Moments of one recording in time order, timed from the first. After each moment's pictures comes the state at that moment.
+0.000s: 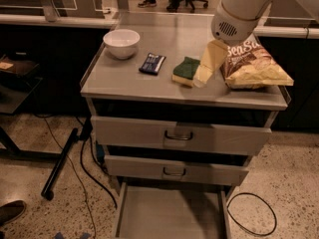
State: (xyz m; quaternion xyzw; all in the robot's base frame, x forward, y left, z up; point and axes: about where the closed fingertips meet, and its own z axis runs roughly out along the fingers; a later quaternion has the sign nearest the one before) arm 0.595 -0.144 0.939 -0.47 0.86 -0.04 0.17
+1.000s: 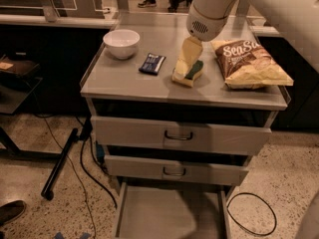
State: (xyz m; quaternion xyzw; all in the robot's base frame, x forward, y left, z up) arm 0.649 -0.099 0.925 -0.49 0.85 -0.05 0.18
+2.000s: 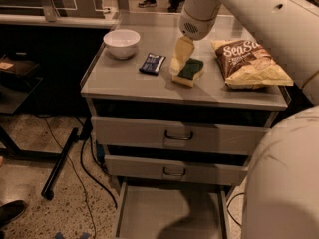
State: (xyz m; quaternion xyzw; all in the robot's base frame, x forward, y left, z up) arm 0.705 -0.093 0.902 -0.50 0.84 -0.06 0.19
